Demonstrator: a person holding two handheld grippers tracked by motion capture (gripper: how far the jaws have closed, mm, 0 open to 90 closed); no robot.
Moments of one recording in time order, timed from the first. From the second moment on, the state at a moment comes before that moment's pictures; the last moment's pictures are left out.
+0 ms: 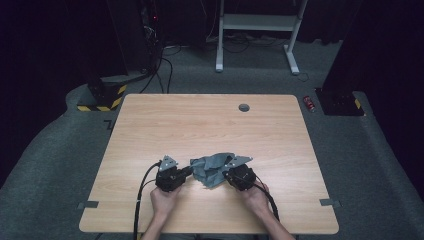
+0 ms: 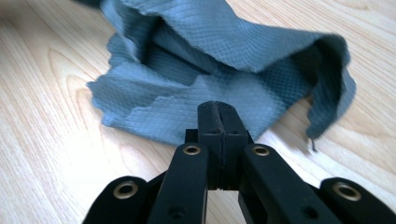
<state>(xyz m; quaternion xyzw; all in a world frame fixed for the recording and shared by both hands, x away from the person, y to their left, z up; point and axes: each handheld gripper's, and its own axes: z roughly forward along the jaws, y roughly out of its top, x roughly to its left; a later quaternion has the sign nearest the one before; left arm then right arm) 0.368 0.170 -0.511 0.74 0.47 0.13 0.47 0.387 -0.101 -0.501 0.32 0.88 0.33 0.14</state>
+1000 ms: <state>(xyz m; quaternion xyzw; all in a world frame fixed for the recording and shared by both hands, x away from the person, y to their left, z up) 0.378 0.152 -0.521 0.76 0.50 0.16 0.39 0.373 -0.061 -0.504 0.29 0.88 0.34 0.15</state>
